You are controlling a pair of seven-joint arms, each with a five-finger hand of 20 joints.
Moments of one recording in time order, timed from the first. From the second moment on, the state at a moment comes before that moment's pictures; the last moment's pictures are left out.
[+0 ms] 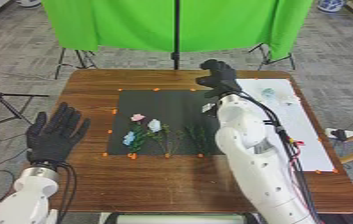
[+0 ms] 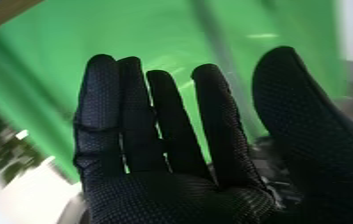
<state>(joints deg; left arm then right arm) 118.4 -68.1 -99.8 -117.6 3.1 11.2 5.4 -74.3 -78.9 69.0 -92.7 -142.8 -0.5 20.2</state>
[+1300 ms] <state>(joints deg) 120.5 -69.0 -100.5 -118.5 3.3 12.3 5.9 -80.3 -68.9 76.0 -85.7 -151.6 -2.1 25.0</state>
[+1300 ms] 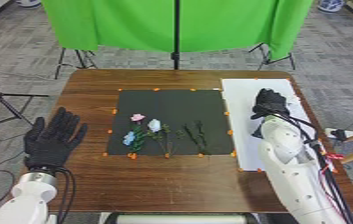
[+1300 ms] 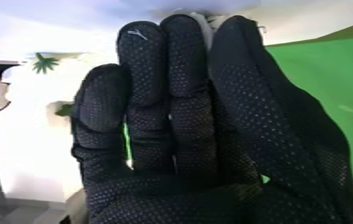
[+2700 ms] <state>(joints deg) 118.7 -68.5 -98.9 -117.9 3.2 12.5 4.8 -88.1 -79.5 56.3 -103.9 -141.2 -5.5 22.6</state>
